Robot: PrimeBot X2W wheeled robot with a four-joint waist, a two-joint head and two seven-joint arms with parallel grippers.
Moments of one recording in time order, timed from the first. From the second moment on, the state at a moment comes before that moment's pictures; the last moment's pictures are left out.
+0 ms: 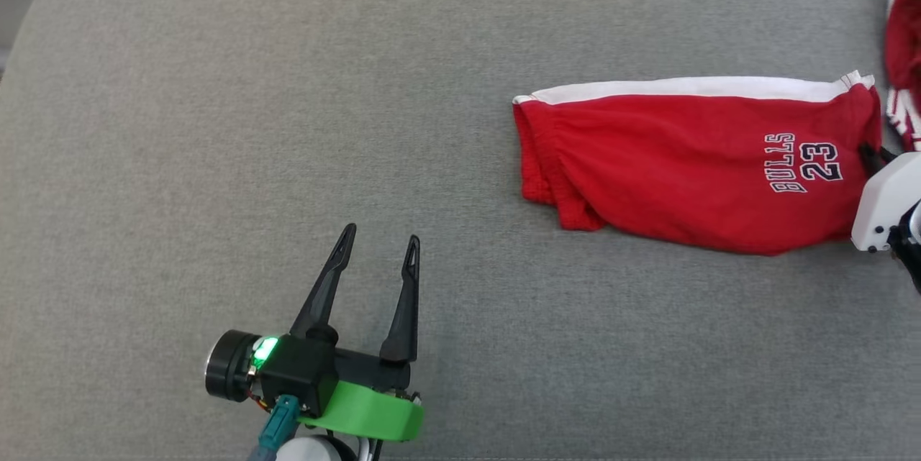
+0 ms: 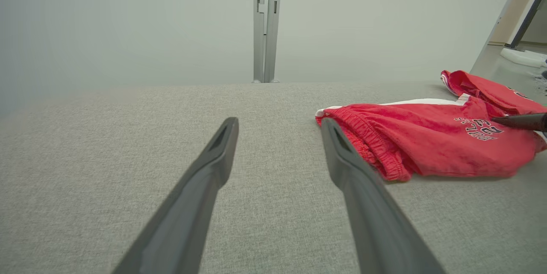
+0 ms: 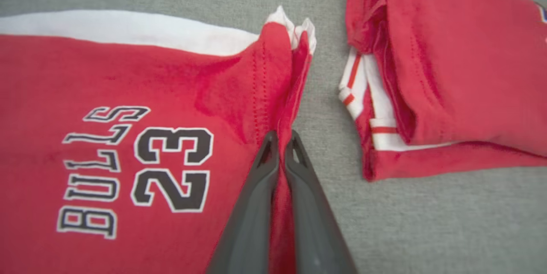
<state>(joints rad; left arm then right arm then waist) -0.08 0.05 -0.40 0.00 -0.17 0.06 -0.26 -0.78 -0.56 0.54 1.03 0.71 0.13 -0.03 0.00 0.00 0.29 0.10</state>
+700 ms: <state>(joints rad) -0.04 0.05 -0.43 0.01 -0.18 0.06 -0.26 -0.85 -0.46 0.57 0.72 0.57 0.13 0.13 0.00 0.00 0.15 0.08</state>
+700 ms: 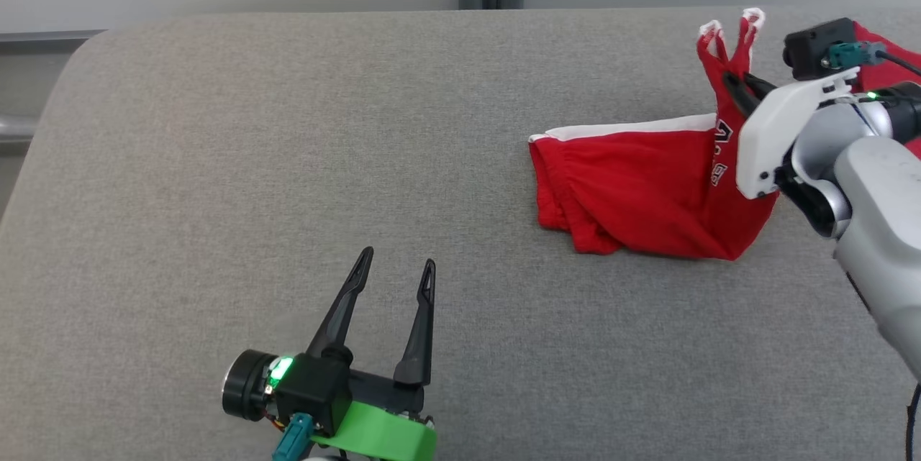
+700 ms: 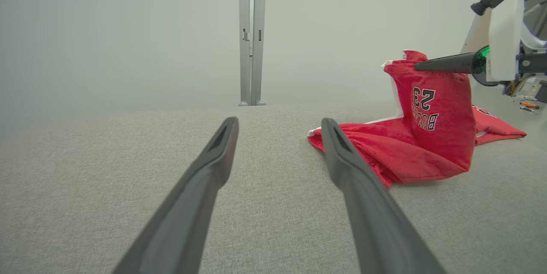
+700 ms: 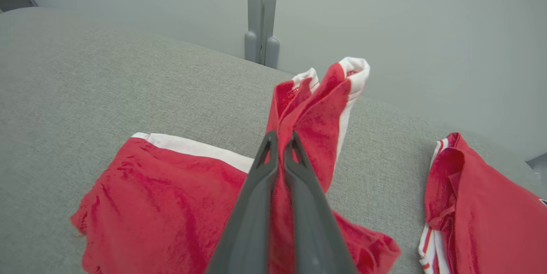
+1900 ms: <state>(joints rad) -0.05 0.05 -0.42 -0.01 -0.17 0.08 -0.26 -0.47 -0.35 0.33 0.31 0.65 0.13 0.06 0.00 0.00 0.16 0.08</state>
